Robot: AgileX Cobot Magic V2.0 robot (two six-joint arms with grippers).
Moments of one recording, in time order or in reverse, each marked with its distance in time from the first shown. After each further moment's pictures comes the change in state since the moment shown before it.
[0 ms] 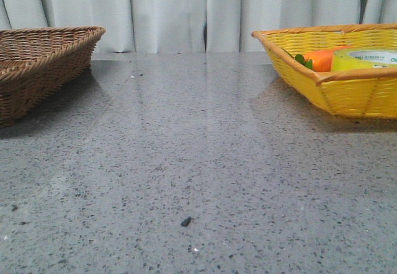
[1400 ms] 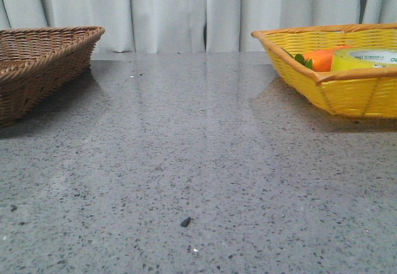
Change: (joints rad) left arm 0.000 0.000 0.000 -0.889 -0.159 -0.001; right arm 0.000 0.000 0.000 0.313 -0.431 0.120
